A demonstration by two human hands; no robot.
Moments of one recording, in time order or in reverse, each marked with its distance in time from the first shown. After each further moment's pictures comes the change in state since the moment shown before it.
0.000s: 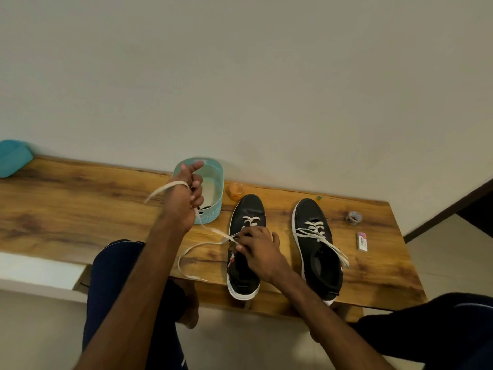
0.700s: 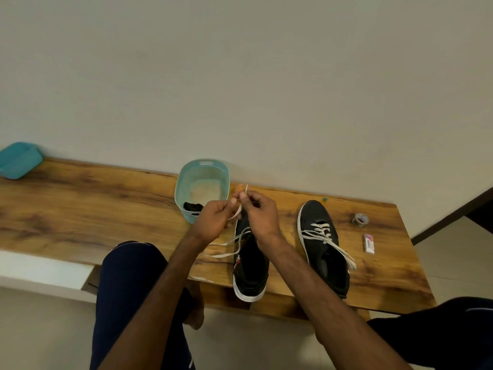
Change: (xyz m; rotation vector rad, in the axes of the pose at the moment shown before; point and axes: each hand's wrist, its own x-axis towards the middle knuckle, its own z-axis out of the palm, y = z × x) left_hand -0.023 -0.041 0.004 0.735 -0.286 -0.032; right_hand 0.054 -0.047 -0.033 0.978 0.492 0.177
